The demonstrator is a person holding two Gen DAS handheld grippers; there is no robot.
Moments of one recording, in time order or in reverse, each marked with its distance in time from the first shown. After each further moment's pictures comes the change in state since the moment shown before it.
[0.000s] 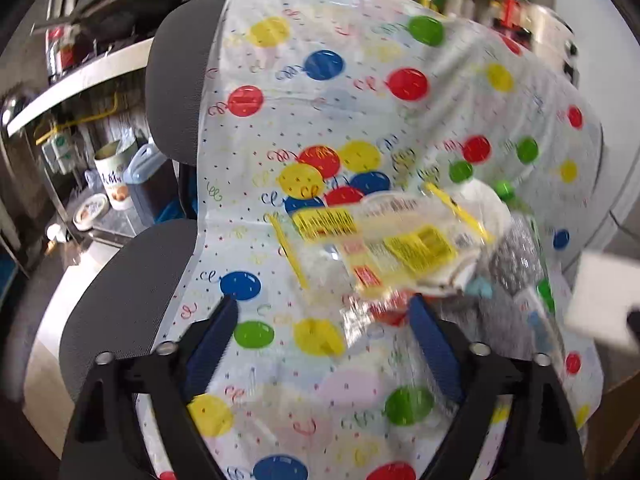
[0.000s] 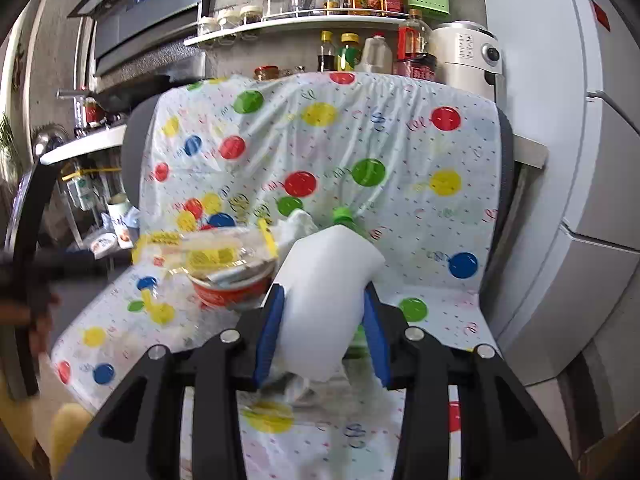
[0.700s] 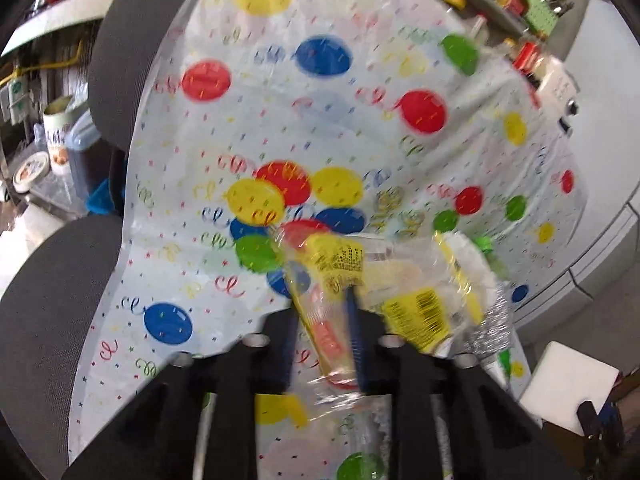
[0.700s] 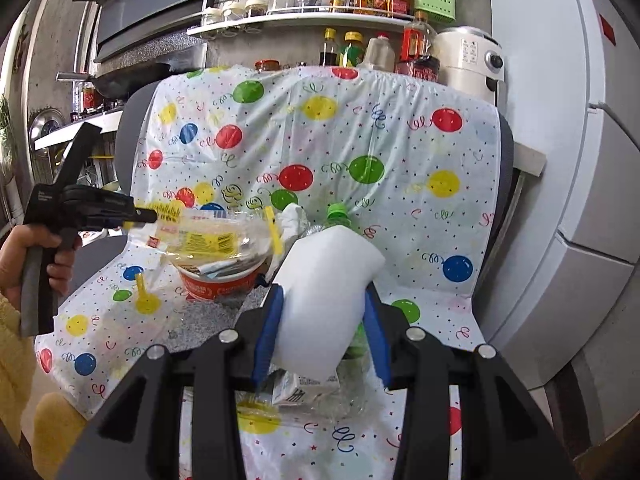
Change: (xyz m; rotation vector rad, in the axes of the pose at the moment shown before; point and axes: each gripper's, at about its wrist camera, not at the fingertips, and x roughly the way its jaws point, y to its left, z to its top) left arm 0.053 0.012 0.043 -0.139 0.022 -0.269; right arm 0.004 0.009 -0.006 -0.046 -0.019 -0.033
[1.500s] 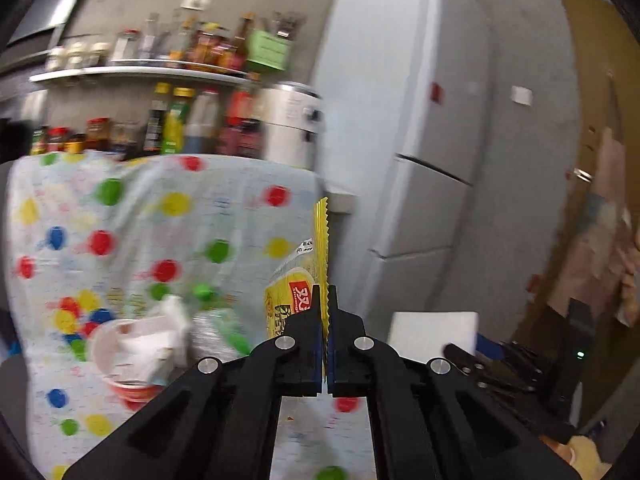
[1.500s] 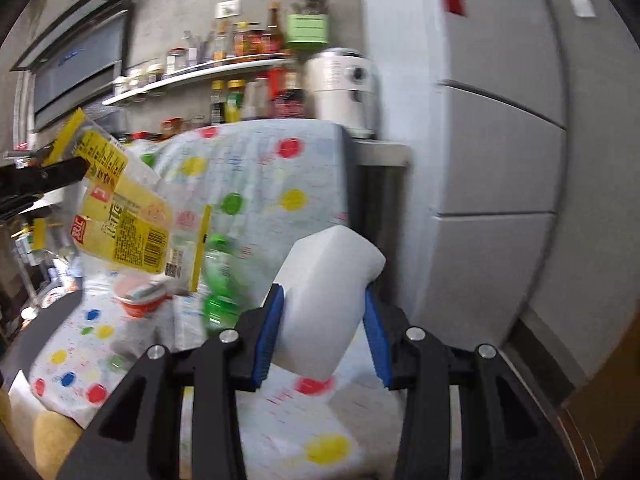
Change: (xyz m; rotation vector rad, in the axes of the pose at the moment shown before) left arm -0.154 -0.234 -0.095 0.489 -0.233 -0.464; right arm -0.126 -0.130 -0.043 0.230 -0.090 -0.241
